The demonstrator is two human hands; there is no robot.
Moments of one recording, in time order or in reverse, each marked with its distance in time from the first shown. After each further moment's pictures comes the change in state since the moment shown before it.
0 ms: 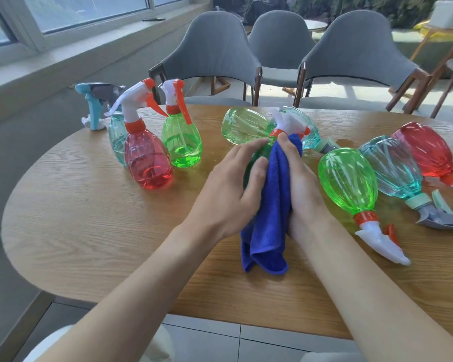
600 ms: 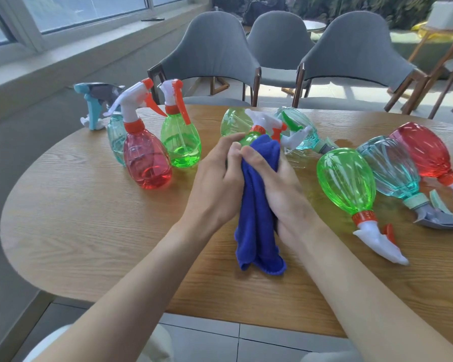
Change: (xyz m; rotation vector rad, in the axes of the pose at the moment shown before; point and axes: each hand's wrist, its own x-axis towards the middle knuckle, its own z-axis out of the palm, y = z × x) left_hand 0.008 0.001 -0.005 -0.158 0.146 -0.241; right_hand 0.006 0.018 0.007 -0.177 -0.120 -0.113
